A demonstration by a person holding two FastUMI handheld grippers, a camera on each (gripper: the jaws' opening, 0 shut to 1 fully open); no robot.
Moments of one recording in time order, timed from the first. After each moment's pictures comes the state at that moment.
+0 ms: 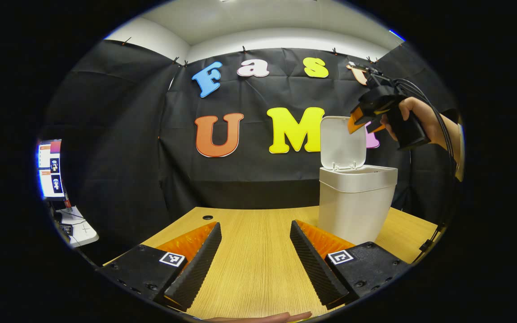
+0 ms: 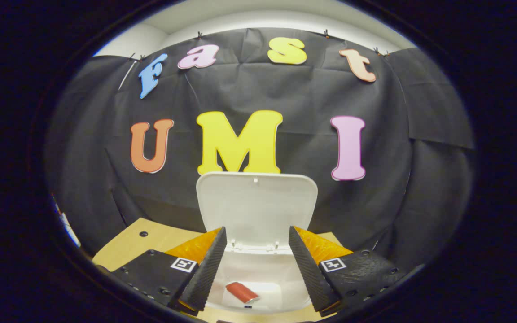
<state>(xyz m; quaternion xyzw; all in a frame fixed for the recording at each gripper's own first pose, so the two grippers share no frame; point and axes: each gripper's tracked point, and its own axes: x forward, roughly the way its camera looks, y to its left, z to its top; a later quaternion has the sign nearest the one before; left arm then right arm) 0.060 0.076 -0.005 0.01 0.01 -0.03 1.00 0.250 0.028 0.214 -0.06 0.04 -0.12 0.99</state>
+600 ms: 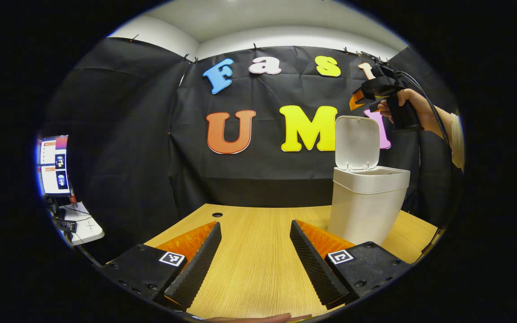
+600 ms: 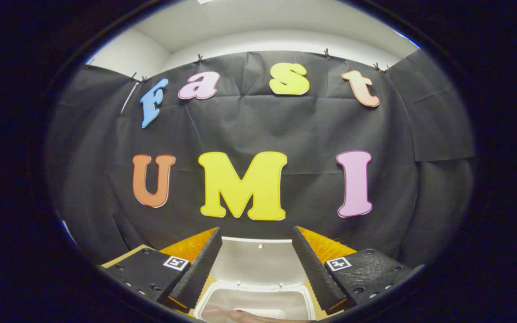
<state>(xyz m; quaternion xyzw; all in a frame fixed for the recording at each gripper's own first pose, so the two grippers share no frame) 0.063 0.099 -0.004 -0.01 0.01 0.00 1.00 0.299 0.031 0.286 -0.03 -0.04 -0.10 0.99</state>
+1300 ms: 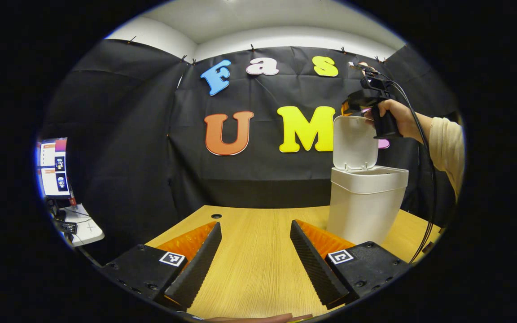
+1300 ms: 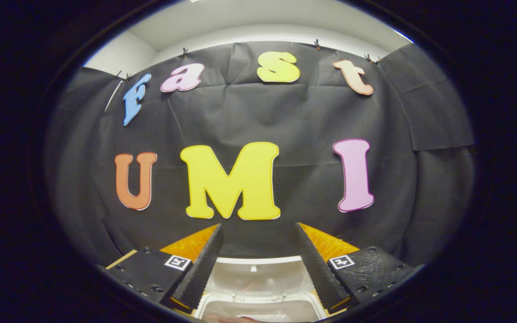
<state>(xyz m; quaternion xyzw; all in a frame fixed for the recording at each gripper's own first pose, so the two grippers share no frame) 0.062 0.087 -0.001 0.01 0.01 -0.01 1.00 0.343 0.017 0.264 -0.02 -0.03 -0.13 0.99</state>
